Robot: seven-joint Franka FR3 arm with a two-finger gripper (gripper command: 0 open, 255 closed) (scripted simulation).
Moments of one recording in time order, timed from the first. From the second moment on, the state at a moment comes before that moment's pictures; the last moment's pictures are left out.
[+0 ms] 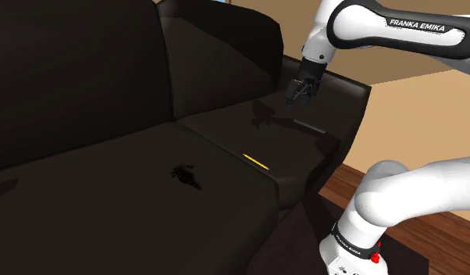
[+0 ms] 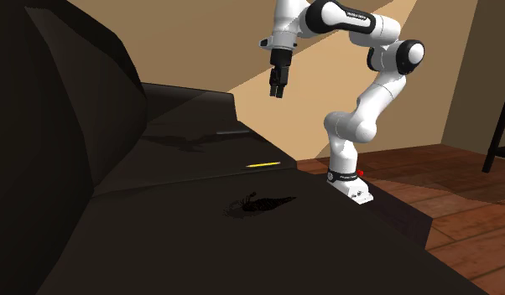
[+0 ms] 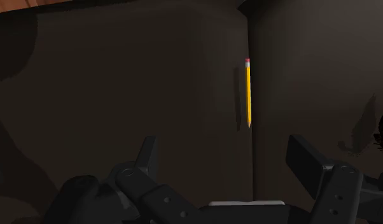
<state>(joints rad) -0.02 -0.82 -0.02 -2.33 -0.02 1.63 0.09</state>
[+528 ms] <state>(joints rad) 0.03 -0.71 0.07 -2.35 0.05 1.74 0.17</state>
